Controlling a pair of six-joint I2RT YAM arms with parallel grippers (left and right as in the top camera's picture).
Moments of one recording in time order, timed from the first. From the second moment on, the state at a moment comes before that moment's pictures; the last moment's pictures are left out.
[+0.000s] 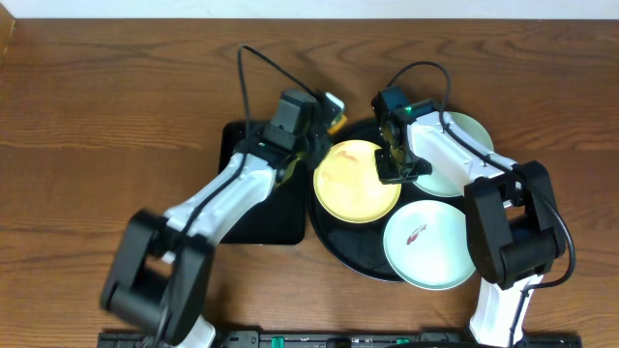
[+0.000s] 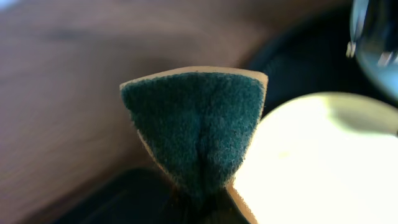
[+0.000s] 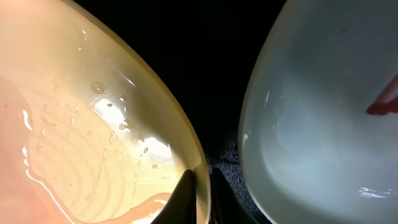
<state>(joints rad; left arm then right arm) -0.46 1.71 1.09 -0.17 0.07 0.16 0.38 2.03 1.40 -0.96 0.07 0.28</state>
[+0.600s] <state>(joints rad) -0.30 1.57 1.06 -0.65 -0.17 -0.32 0.38 2.03 1.40 -0.97 0.05 0.28</state>
